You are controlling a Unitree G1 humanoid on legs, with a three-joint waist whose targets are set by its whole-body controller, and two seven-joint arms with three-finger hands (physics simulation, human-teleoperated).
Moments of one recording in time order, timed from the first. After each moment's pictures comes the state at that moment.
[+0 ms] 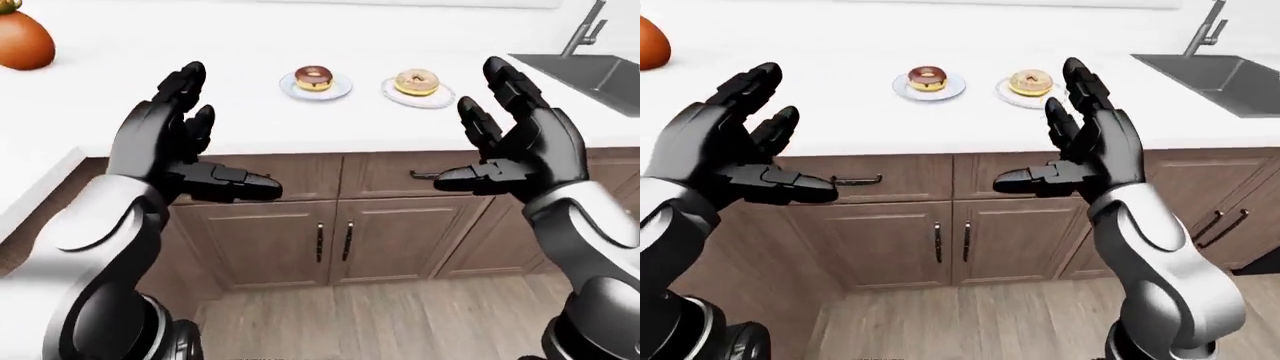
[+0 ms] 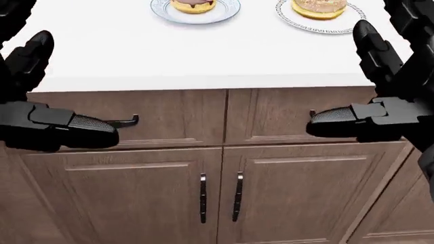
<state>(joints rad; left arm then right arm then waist) -0.74 0.31 0.28 -0.85 -0.26 1.57 -0.04 -0.48 -0.37 -0.36 -0.67 0.65 1.02 -0.13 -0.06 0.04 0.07</state>
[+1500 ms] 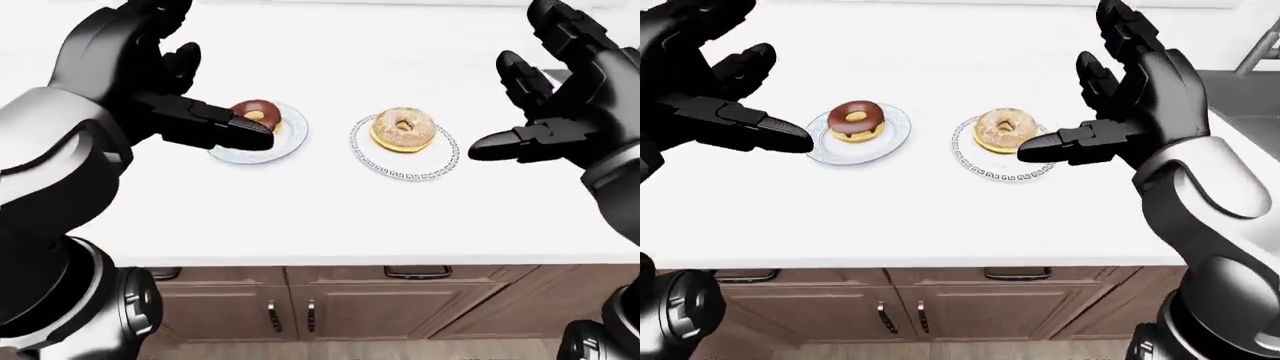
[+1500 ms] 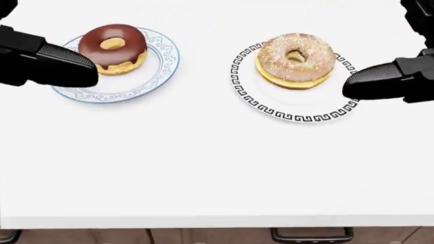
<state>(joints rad) -1.04 0.54 0.31 -0.63 -0.76 1.61 0.28 -0.65 -0.62 -0.41 -0.62 0.83 1.12 -0.22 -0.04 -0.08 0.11</state>
